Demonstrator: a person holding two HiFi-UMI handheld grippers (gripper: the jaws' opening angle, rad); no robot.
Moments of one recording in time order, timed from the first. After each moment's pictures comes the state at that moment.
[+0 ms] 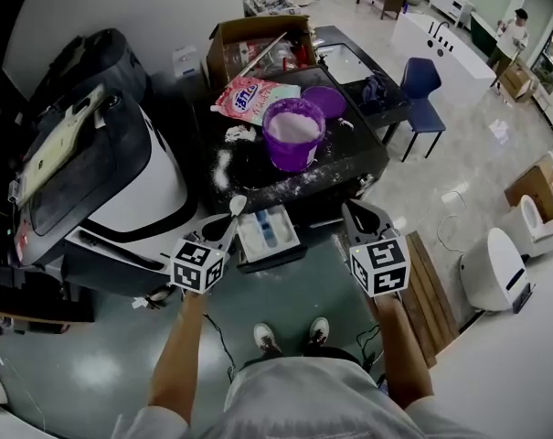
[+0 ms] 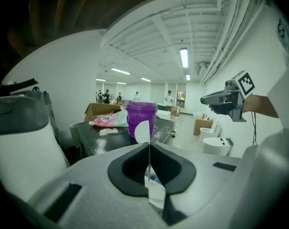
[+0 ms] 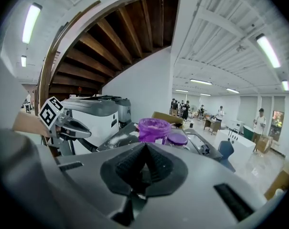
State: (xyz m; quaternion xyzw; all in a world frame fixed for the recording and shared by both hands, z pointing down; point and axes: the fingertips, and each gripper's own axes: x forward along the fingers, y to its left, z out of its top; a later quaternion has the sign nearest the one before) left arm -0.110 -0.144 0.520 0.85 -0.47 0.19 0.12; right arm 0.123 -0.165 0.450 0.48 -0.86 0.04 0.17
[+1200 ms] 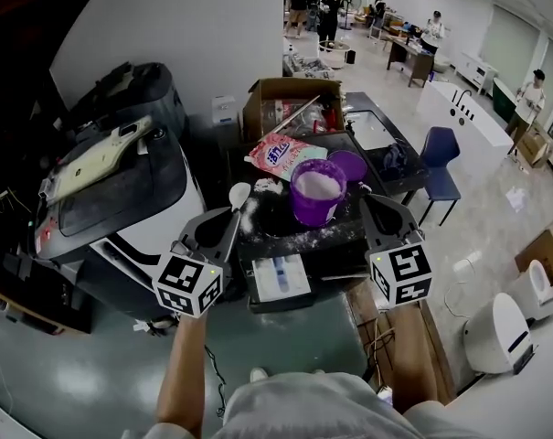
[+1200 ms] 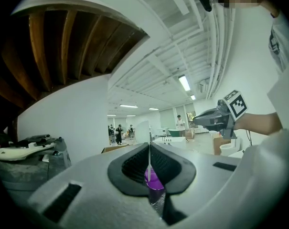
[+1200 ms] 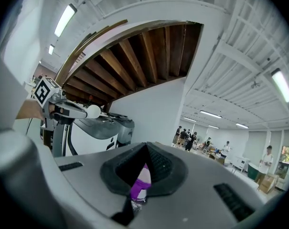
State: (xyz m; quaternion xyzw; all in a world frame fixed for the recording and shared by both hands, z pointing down) left arm -0.125 -0.137 0.307 0.83 -0.55 0.06 -0.05; right arm 0.094 -0.199 0.291 0.43 -0.89 -0.13 0.11
